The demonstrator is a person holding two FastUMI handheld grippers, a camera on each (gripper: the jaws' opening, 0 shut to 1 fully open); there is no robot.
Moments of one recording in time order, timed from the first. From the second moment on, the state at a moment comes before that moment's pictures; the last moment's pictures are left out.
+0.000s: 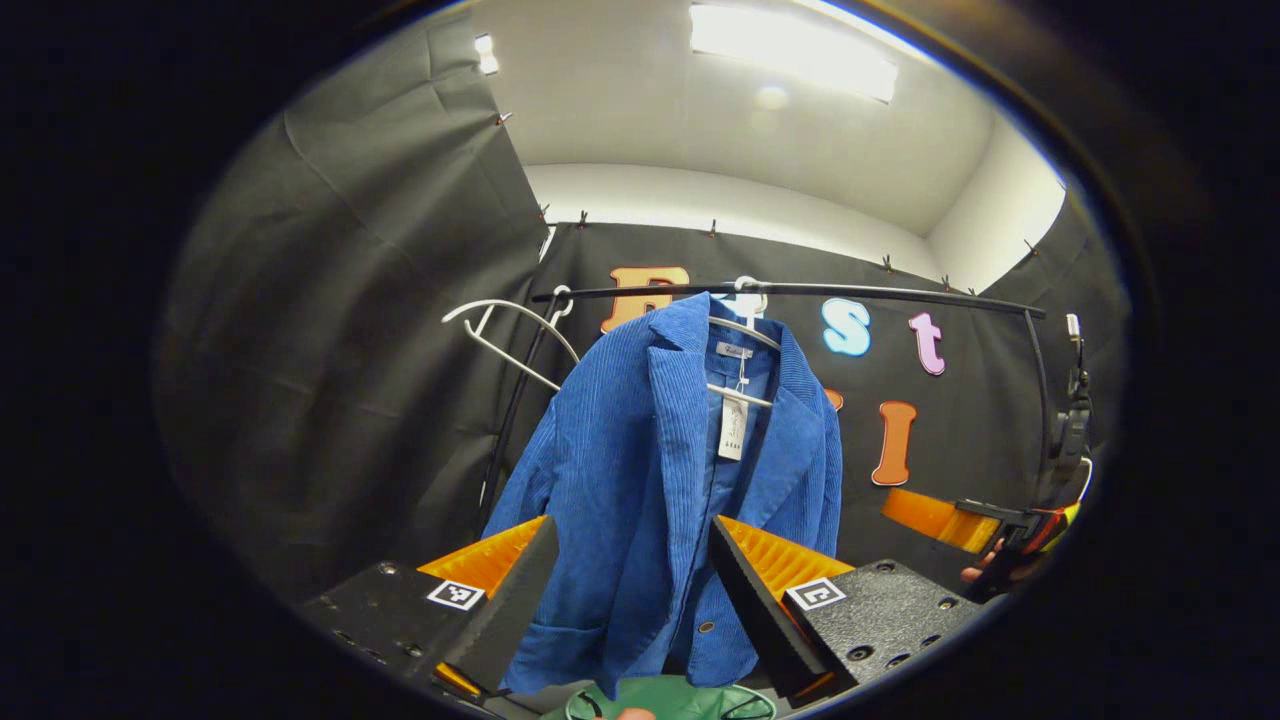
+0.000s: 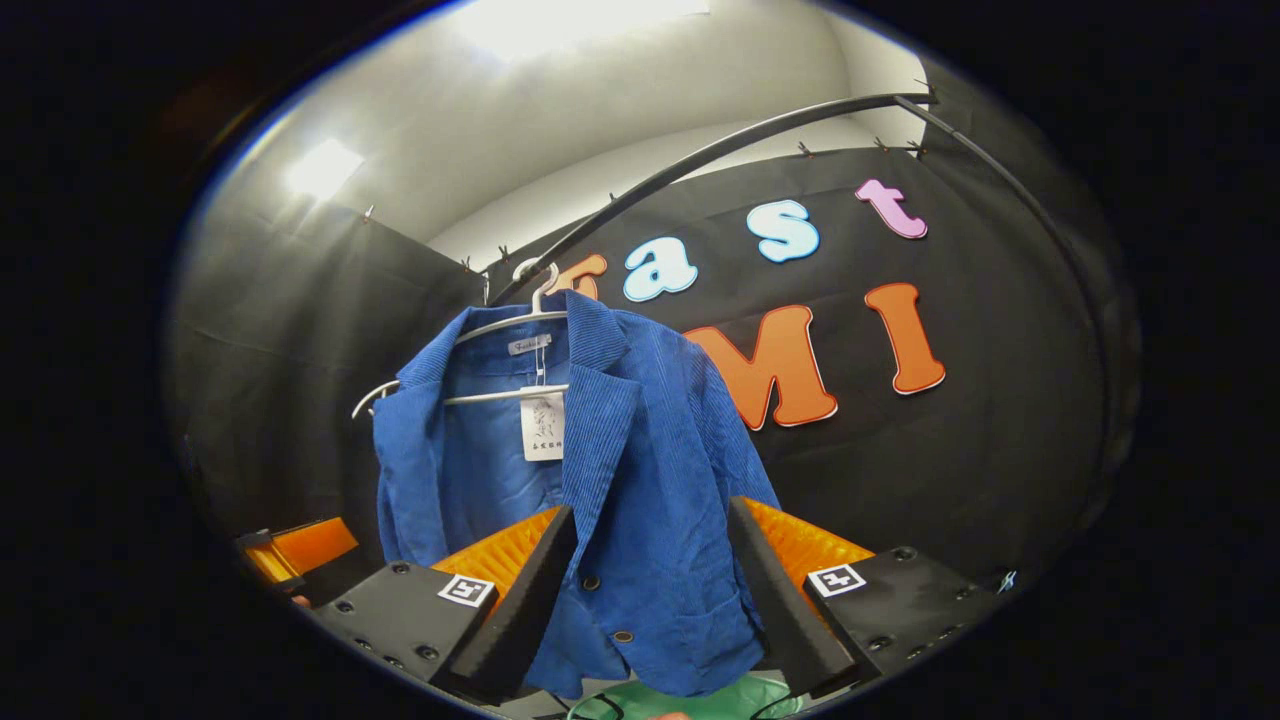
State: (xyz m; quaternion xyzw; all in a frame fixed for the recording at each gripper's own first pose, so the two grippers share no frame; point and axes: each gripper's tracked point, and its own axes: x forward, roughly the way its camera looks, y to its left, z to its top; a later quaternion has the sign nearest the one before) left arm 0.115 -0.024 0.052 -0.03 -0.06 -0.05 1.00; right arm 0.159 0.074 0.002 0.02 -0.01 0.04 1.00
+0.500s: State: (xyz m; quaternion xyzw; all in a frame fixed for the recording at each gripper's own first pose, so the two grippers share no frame) left arm 0.156 -0.031 0.022 -0.03 -0.04 -0.07 1.00; right arm 0.290 0.138 -0.047 0.01 0.01 0.04 1.00
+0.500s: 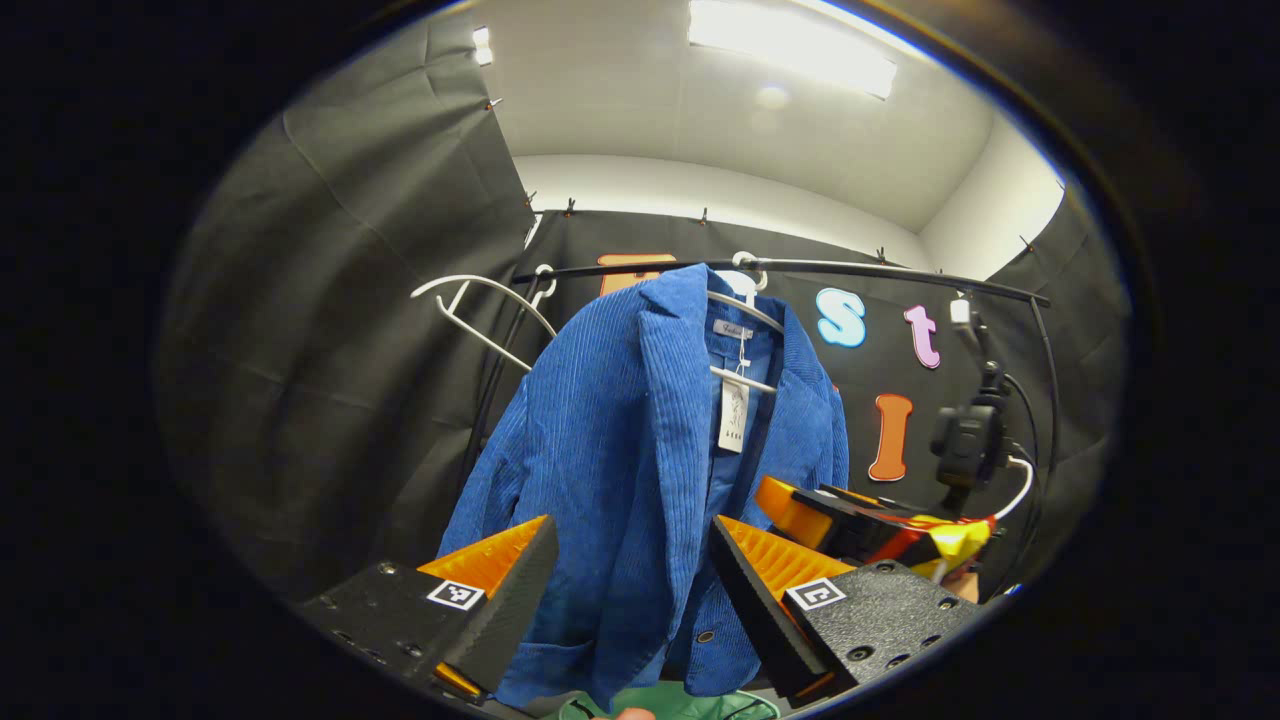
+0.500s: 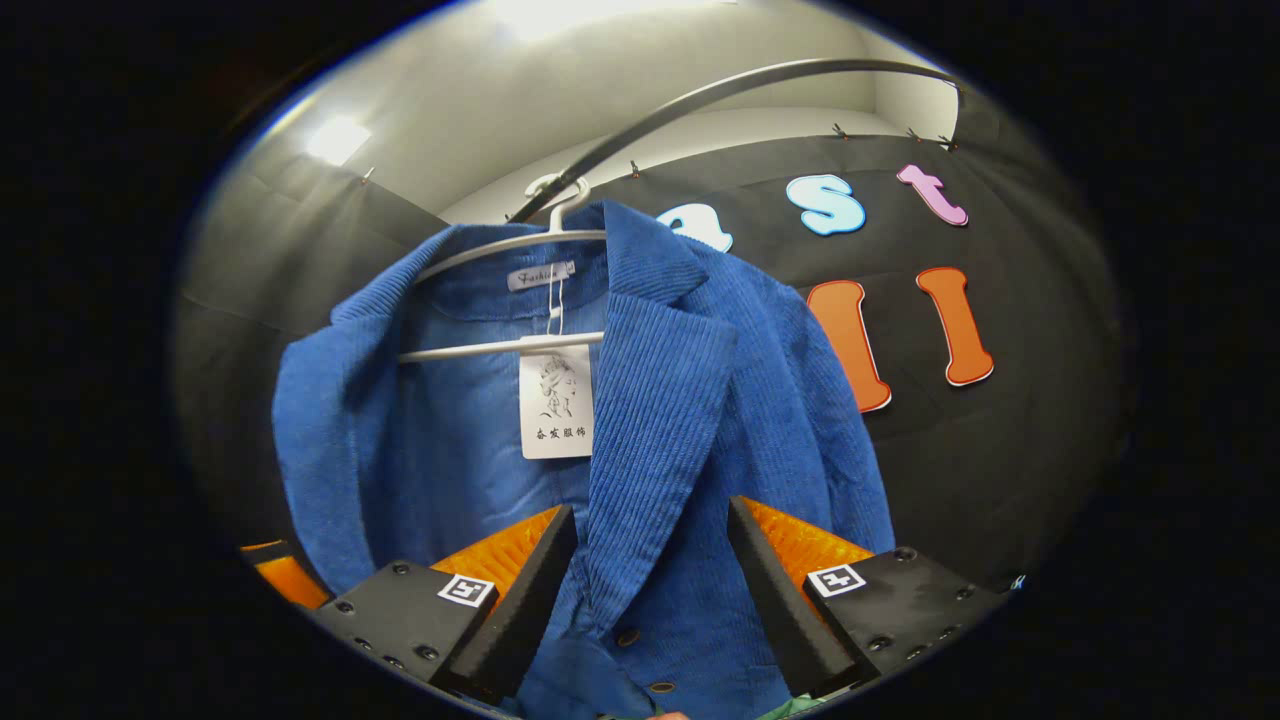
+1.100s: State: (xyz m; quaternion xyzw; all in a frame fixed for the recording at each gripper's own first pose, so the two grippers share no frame) left arm 0.176 -0.010 0.002 -0.05 -0.03 -0.07 1.00; right arm 0.315 0.060 -0.033 -0.02 -0.02 -0.05 1.00
